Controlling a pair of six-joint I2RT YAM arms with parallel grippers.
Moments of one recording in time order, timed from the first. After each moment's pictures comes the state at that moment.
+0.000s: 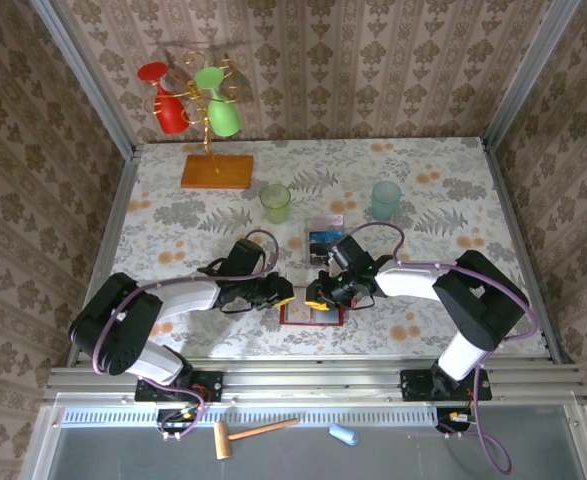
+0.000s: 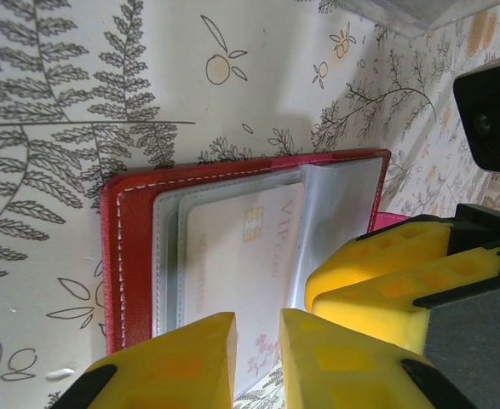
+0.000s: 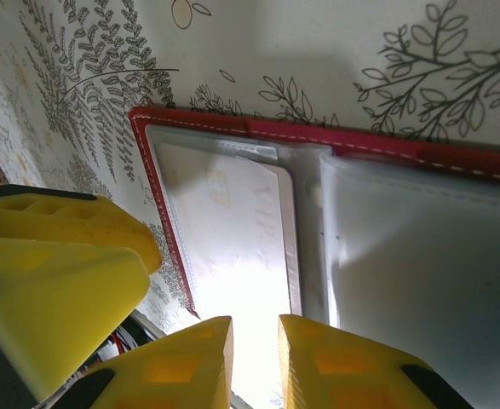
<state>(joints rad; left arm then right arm) -0.69 1.47 0.56 0.00 0.57 -0.95 0.68 1.65 0.75 -0.10 -0.55 1.01</state>
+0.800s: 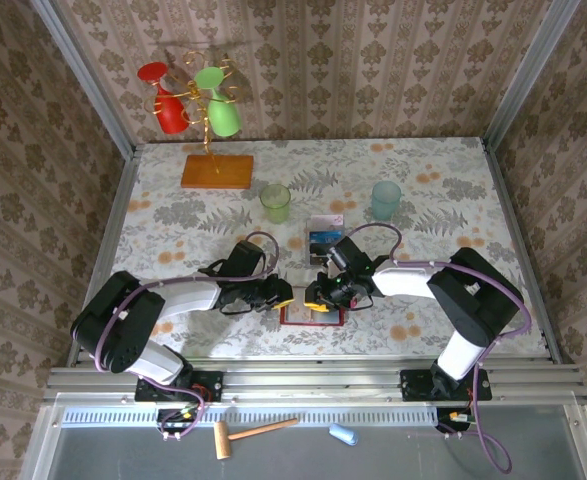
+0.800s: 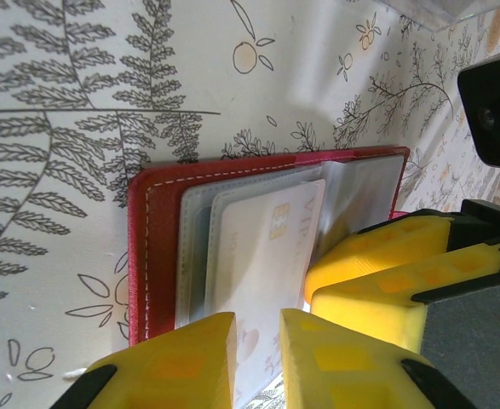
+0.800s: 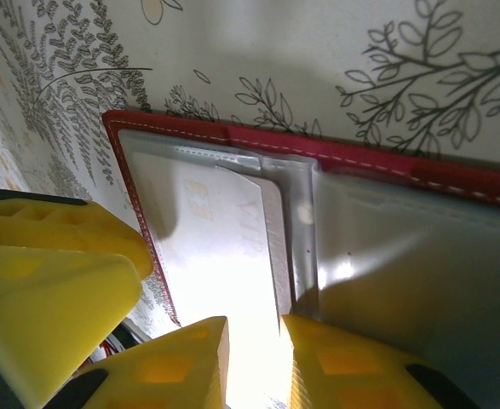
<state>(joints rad) -0.69 1.48 0.55 0.00 0.57 -0.95 0.68 1.68 0.76 -0.11 -0.55 0.99</state>
